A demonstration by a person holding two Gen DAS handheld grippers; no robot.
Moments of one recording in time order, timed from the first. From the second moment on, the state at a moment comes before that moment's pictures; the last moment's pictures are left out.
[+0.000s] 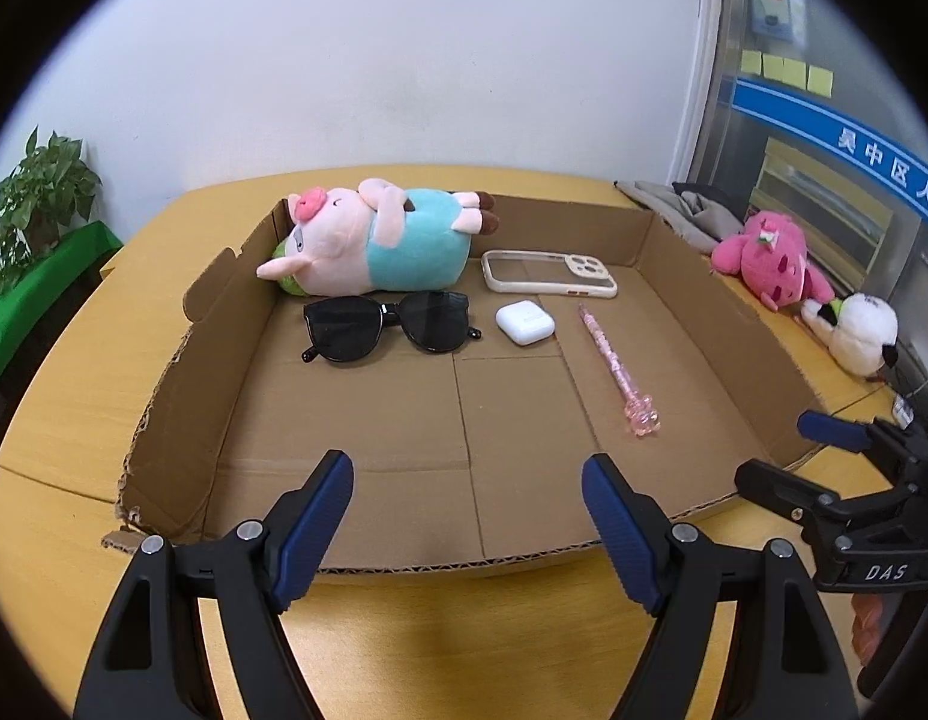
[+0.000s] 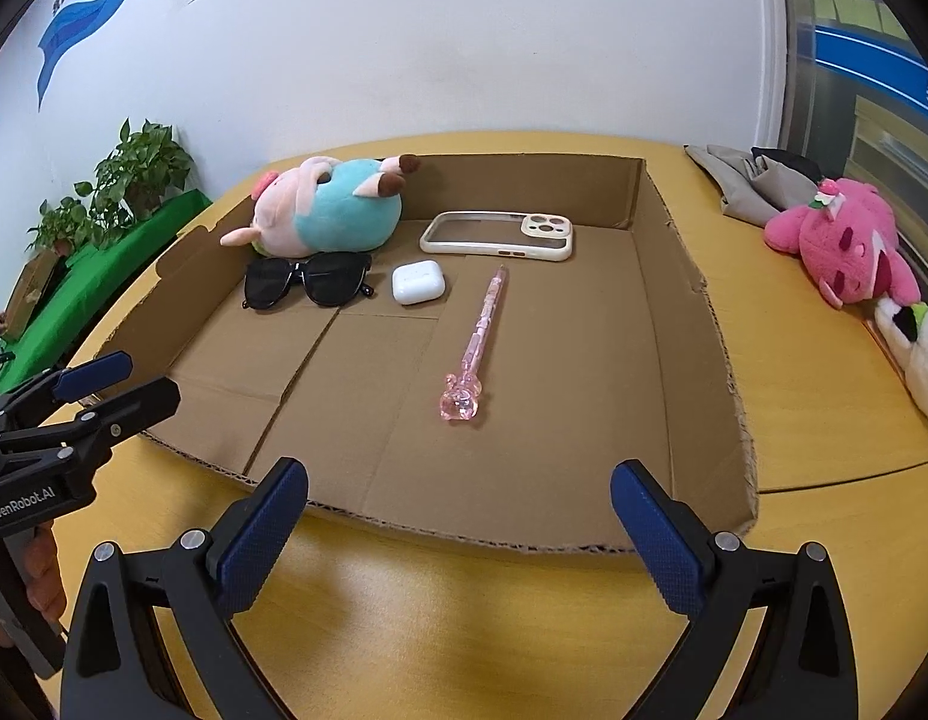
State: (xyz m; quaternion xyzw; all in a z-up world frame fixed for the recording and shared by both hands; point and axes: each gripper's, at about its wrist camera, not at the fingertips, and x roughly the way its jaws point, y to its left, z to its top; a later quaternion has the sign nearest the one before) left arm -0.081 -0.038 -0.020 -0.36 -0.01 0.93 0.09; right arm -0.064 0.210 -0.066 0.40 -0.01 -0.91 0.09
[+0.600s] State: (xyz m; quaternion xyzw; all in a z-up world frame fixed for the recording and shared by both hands) left arm -0.056 -0.035 -0.005 -0.34 0.00 0.94 0.09; right arm -0.040 0.198 -0.056 0.39 0.00 -0.92 0.10
